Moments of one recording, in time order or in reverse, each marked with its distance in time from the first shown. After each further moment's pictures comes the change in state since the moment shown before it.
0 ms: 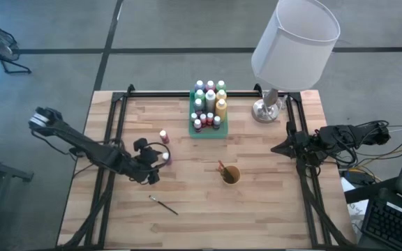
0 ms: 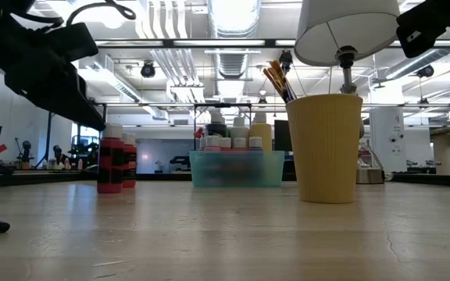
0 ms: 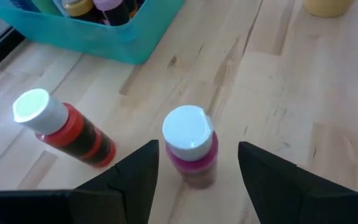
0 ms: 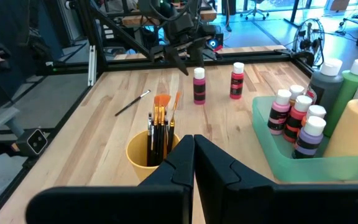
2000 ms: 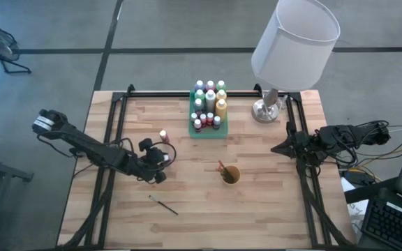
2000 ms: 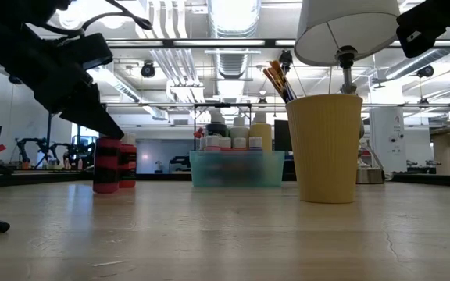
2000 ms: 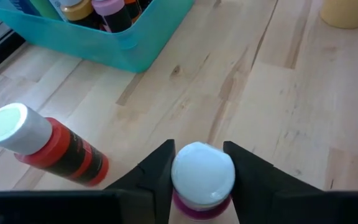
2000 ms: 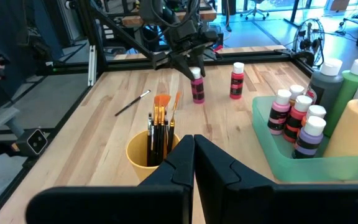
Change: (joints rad) left arm 0.055 0.132 0.001 0.159 -0.012 0.028; right arm 0.000 0.000 0.000 0.000 0.000 0.000
